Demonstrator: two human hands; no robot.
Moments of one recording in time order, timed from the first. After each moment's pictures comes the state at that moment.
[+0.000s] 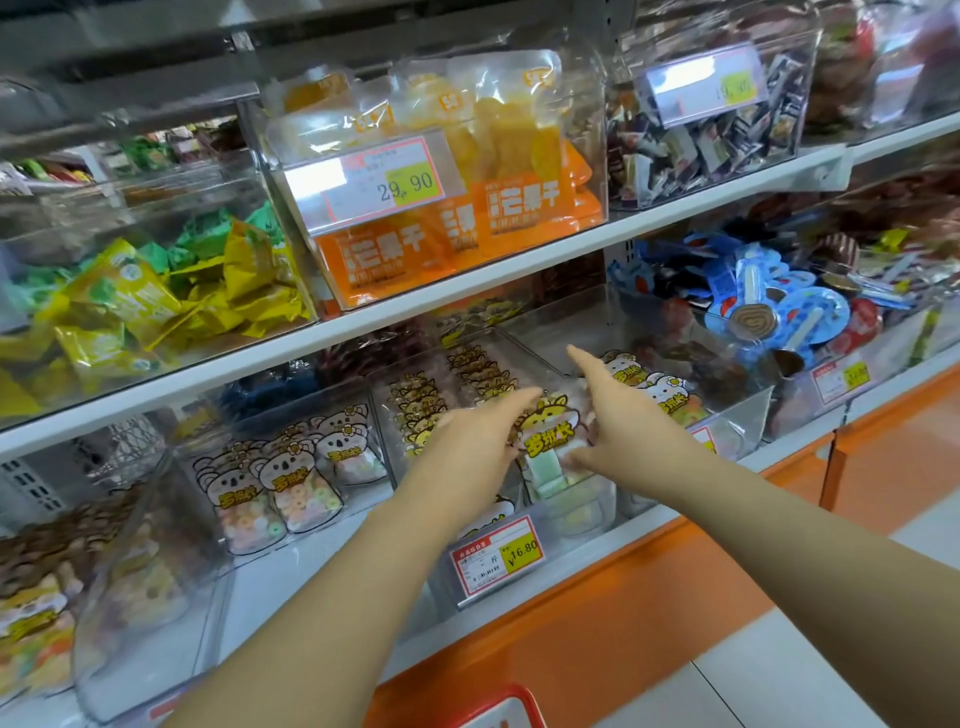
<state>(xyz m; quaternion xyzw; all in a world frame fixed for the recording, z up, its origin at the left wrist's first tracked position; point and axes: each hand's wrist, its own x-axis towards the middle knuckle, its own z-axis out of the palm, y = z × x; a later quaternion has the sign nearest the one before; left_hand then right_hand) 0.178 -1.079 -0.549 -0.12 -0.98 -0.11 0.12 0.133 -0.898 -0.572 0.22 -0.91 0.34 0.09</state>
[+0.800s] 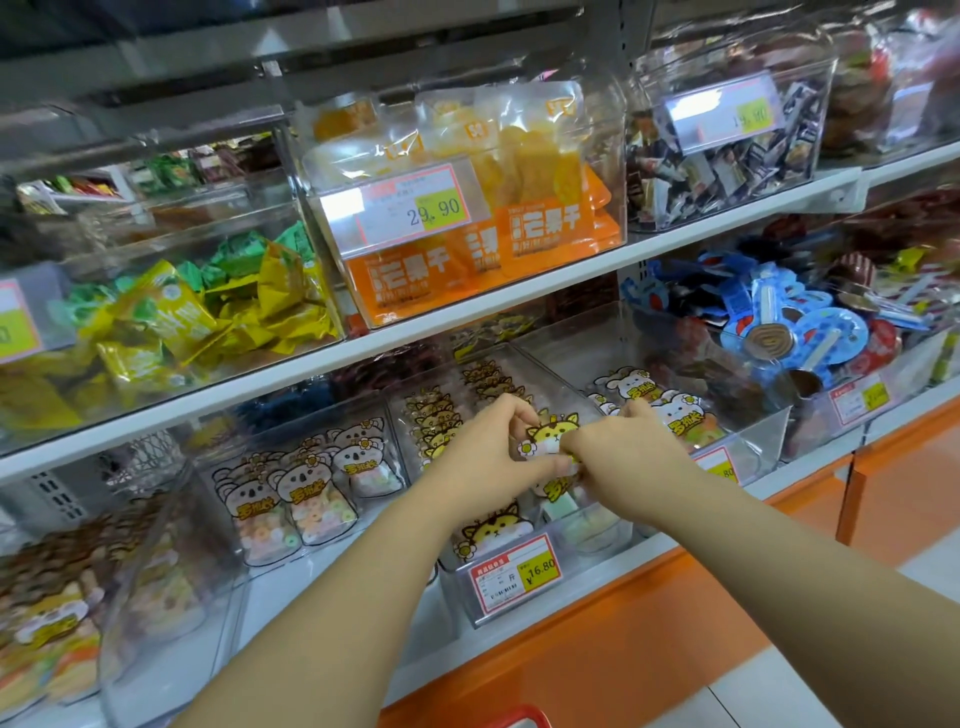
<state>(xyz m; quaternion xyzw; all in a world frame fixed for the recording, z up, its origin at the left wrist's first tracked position) 0.167 -1.086 -0.540 -0.08 -0.96 -0.27 0.04 0.144 -0.917 -0.558 0.27 -0.95 -0.04 0.13</state>
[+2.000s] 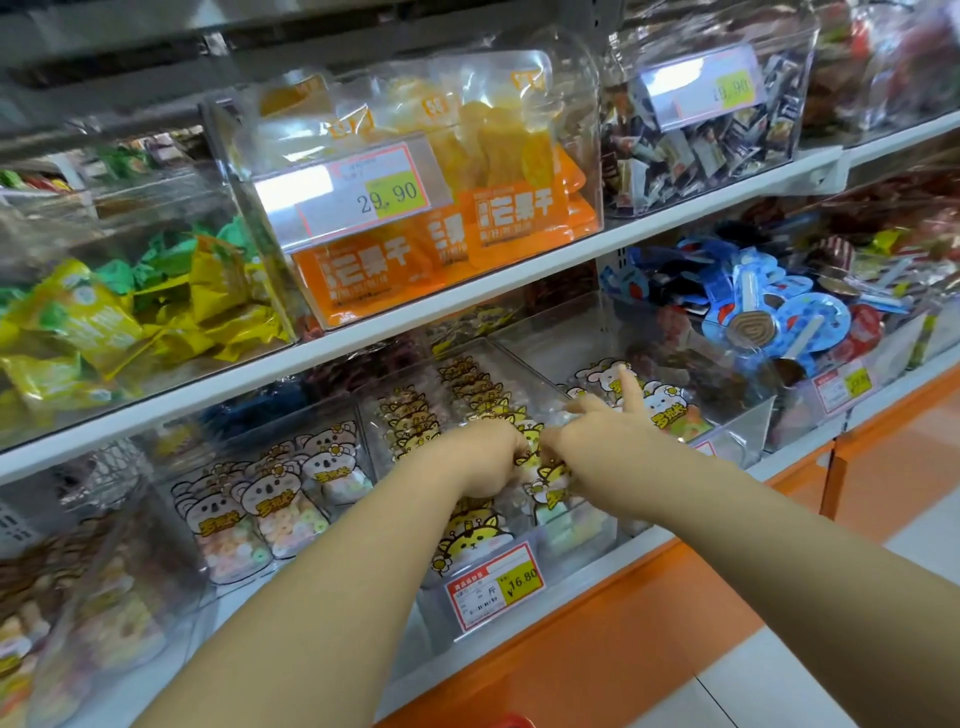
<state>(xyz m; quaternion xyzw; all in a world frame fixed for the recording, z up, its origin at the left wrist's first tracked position) 0.130 -1.070 -0.530 -0.10 -0.99 0.00 -0.14 0.133 -0.915 -0.558 0.27 -0.95 -0.09 0.10</state>
